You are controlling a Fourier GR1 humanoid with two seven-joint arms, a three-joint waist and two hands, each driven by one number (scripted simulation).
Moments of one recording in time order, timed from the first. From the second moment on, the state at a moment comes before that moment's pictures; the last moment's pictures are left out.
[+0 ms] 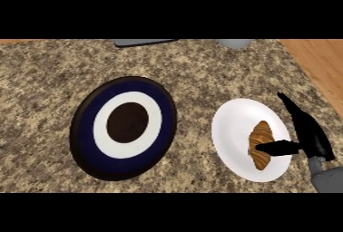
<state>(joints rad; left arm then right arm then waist) 0.95 0.91 -0.02 -1.53 0.38 0.23 -0.09 -0.16 -0.57 0.31 -1.39 0.30 -0.25 0.28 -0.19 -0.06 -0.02</state>
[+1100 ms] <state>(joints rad) 0.92 0.84 0.04 -1.47 0.42 0.15 -0.19 -0.25 -0.66 0.45 -1.32 0.38 0.07 0.75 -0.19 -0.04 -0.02</state>
